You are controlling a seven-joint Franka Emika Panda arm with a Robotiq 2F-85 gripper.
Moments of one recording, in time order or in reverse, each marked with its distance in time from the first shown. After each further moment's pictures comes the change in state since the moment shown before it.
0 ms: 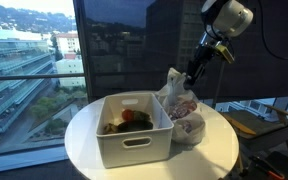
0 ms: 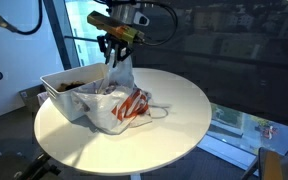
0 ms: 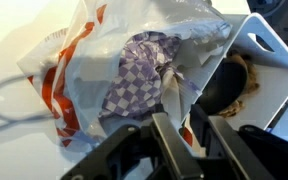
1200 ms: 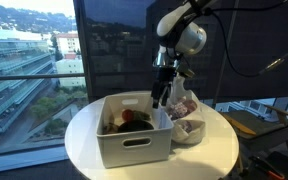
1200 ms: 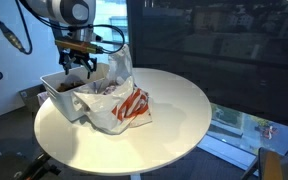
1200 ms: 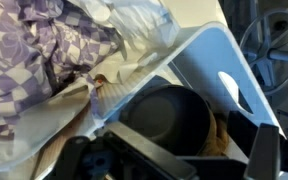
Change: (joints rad) arm 0.147 0.236 0.276 0.097 -0.163 0.093 0.118
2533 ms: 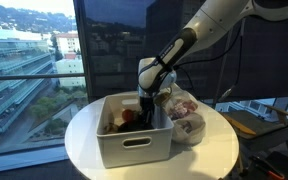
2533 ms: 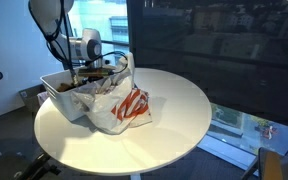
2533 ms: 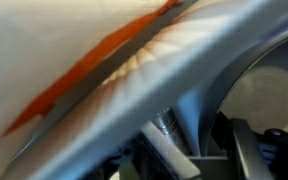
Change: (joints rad) arm 0.032 0.493 0.000 0.317 -0.370 0.218 0.235
